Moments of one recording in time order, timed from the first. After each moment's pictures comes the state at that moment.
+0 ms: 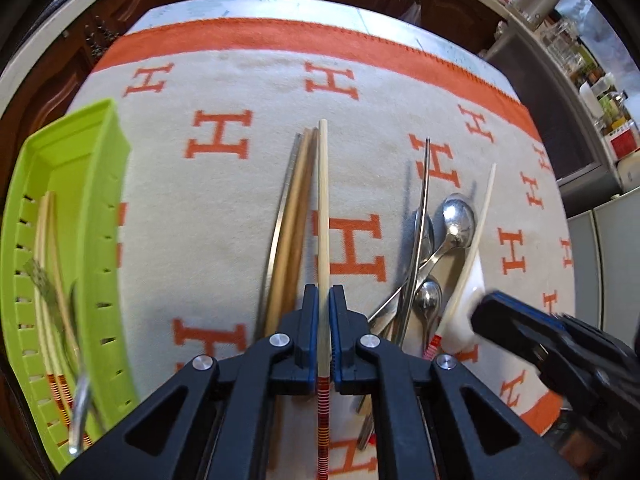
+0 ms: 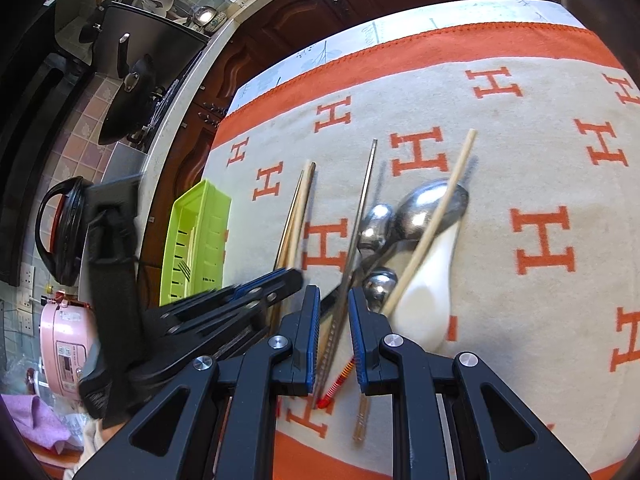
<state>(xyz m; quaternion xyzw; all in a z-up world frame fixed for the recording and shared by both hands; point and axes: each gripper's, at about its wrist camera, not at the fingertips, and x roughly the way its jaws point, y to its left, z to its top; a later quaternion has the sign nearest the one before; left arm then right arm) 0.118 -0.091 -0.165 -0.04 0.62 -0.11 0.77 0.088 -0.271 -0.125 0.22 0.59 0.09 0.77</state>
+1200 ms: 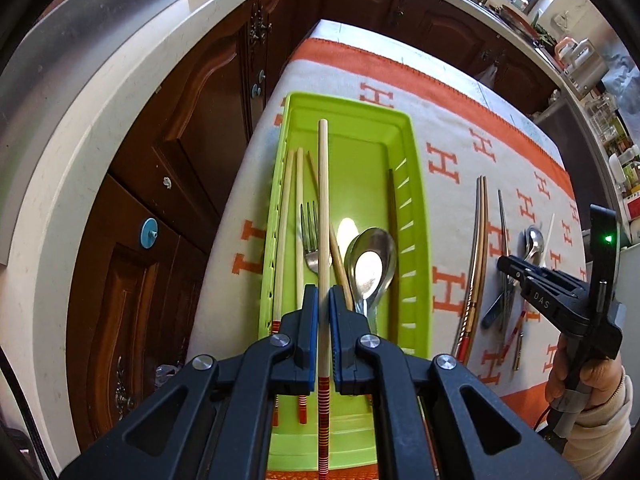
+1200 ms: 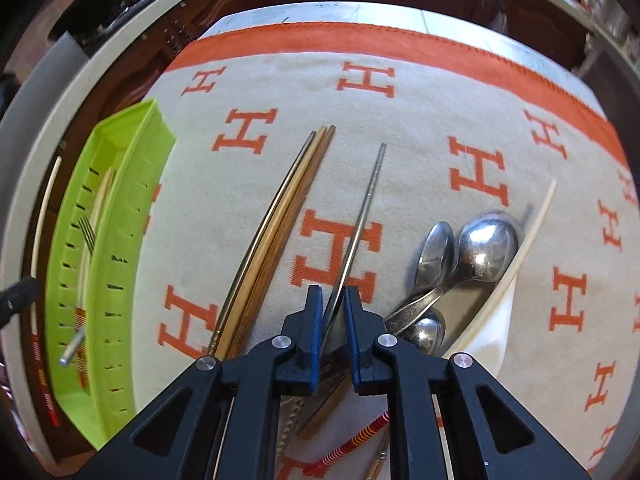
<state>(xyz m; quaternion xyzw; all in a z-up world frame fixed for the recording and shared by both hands) 0.073 0.115 -0.113 -0.09 0.60 -0.02 0.79 0.127 -0.162 -0.178 -0.01 0.63 0.01 0.78</state>
